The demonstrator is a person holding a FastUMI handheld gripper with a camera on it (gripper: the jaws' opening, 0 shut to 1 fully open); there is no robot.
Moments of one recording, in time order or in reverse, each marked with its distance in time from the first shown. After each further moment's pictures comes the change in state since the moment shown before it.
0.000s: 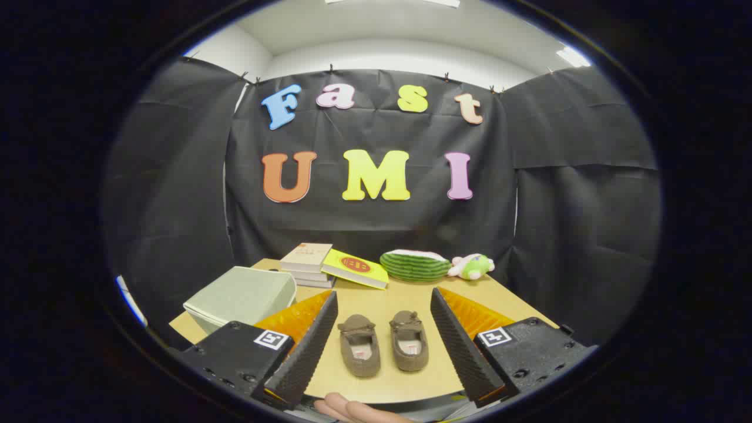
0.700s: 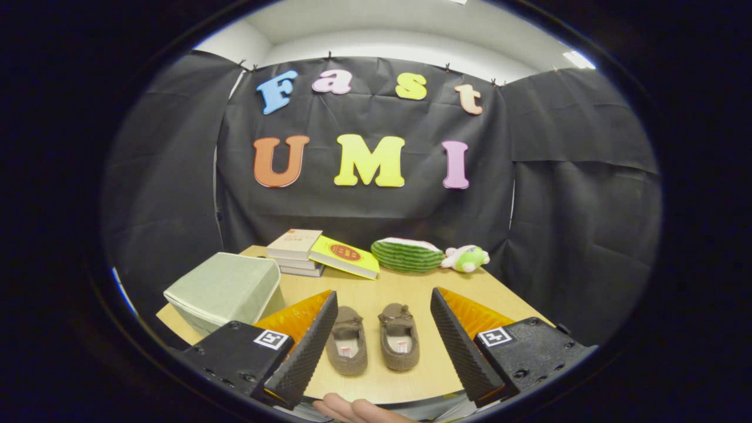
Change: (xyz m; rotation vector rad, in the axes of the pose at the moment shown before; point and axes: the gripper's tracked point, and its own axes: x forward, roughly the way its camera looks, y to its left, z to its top) arm 0.035 -0.013 -0.024 -0.027 0.068 -0.018
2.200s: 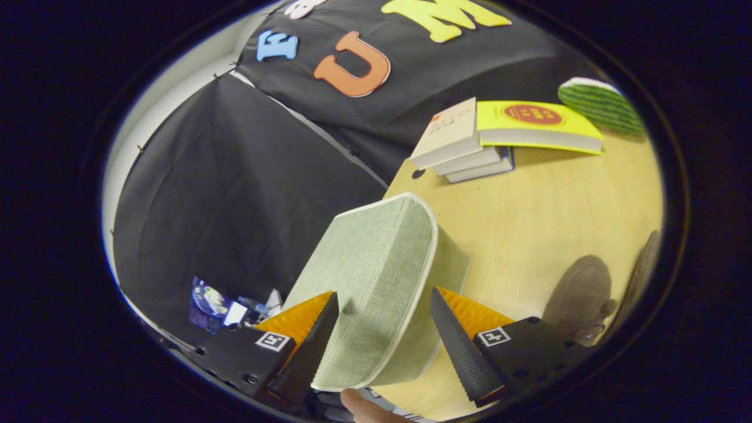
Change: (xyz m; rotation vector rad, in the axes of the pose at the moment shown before) arm 0.159 0.244 -0.081 0.492 0.726 0.977
